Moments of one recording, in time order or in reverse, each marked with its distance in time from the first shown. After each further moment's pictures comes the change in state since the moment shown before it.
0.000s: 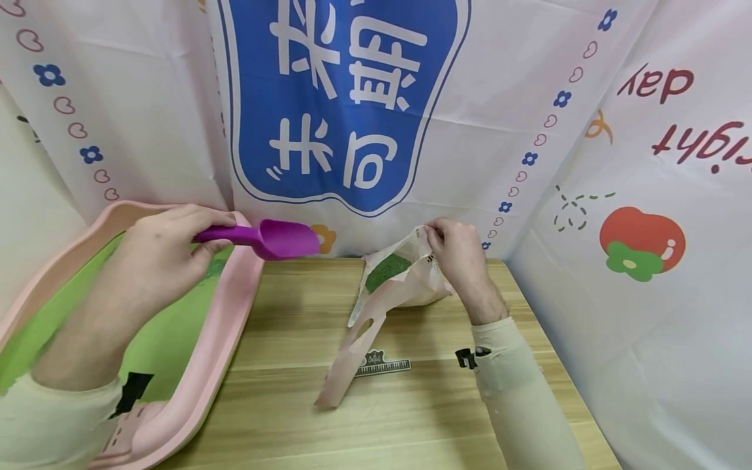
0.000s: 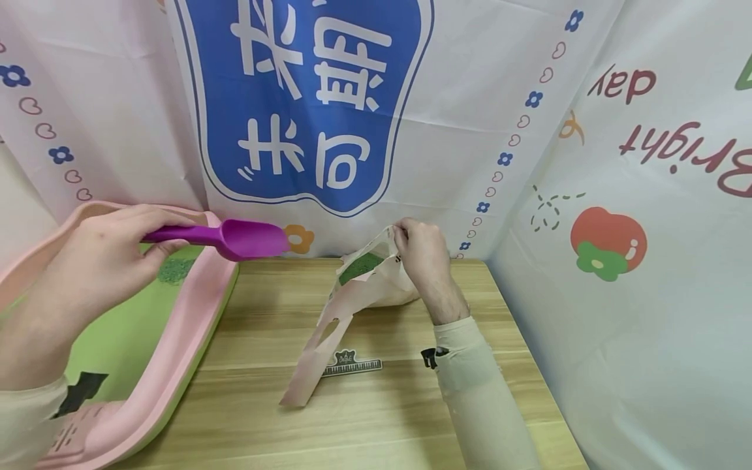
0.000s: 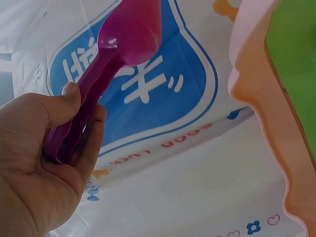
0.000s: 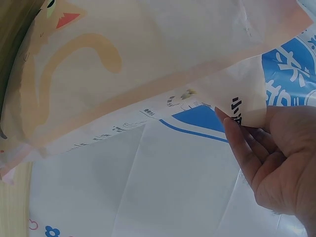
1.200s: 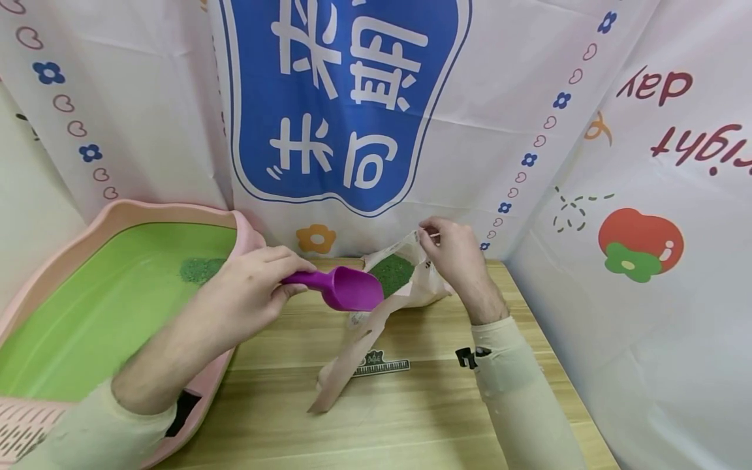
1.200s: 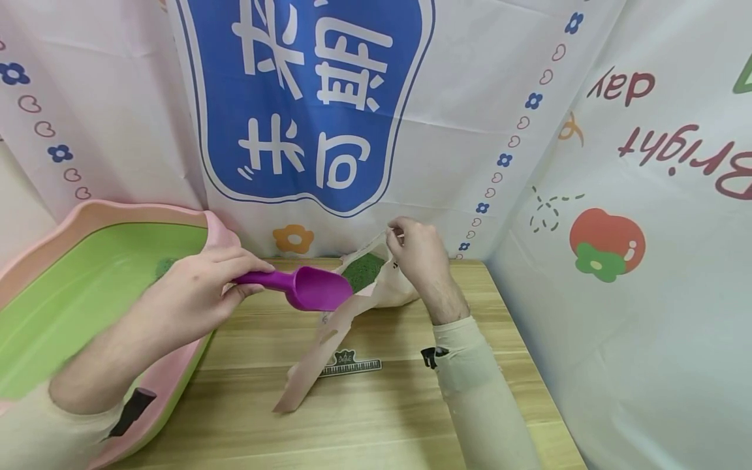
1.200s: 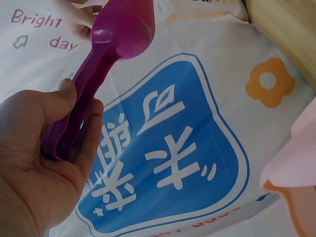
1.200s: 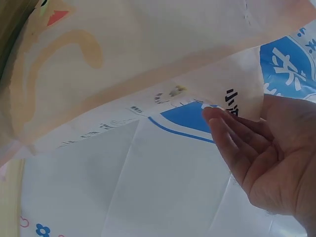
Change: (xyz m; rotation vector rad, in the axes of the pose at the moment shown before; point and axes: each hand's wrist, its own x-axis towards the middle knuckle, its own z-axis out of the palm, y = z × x) left_hand -0.007 0.074 0.049 -0.181 -0.078 0.267; right_hand 0.000 -0.005 -0.004 0.051 -0.128 0.030
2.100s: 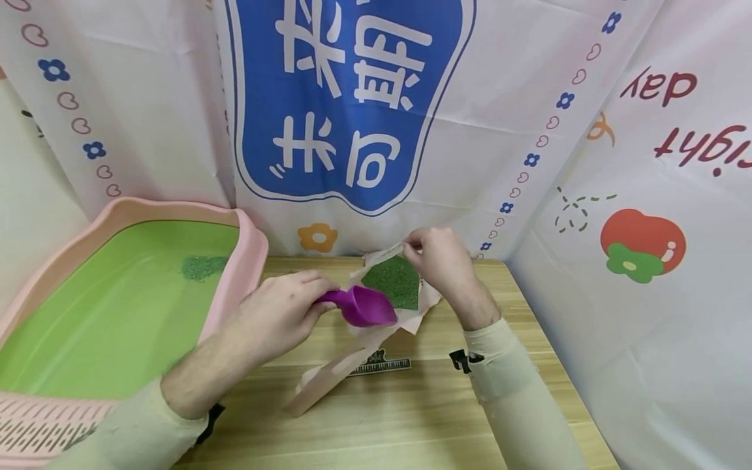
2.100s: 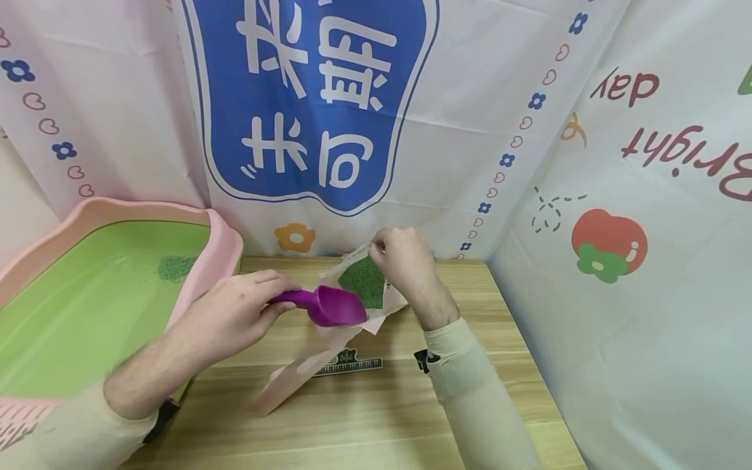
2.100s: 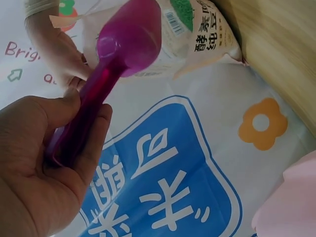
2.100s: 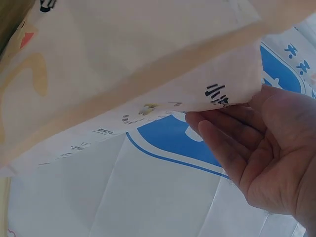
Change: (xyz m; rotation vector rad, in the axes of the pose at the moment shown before) left_hand -0.005 0.024 0.039 -0.009 -0.116 -0.078; right_hand -0.008 -0.030 0.006 -0.125 -0.136 -0.088
